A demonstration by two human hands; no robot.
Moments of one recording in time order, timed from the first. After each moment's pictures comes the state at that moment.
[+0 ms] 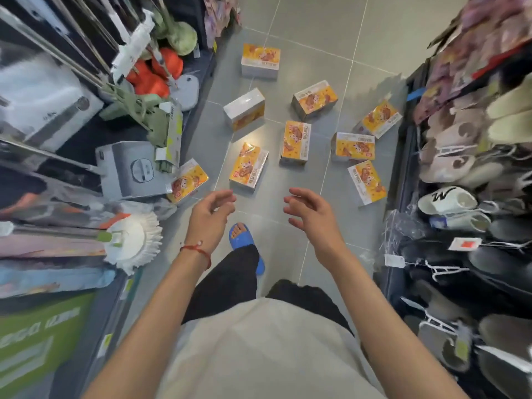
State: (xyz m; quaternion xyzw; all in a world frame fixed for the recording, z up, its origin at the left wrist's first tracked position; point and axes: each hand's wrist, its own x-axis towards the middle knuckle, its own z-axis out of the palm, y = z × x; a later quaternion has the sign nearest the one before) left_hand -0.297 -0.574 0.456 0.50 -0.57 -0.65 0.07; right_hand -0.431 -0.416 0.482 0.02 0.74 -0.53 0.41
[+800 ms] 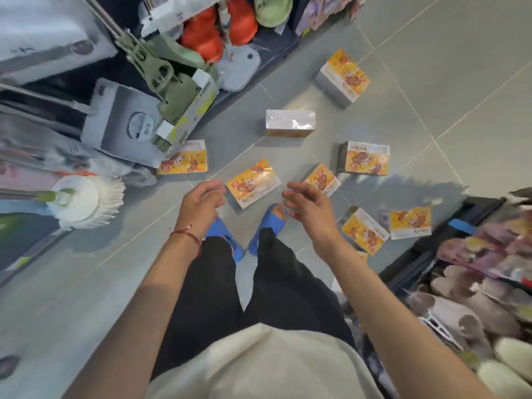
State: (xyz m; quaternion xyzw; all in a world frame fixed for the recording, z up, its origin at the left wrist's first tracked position) left_hand -0.515 -0.737 0.368 0.70 -0.29 -0.63 0.16; right_hand -0.722 -0.677 0.388 -0.11 0.75 -0.31 0.57
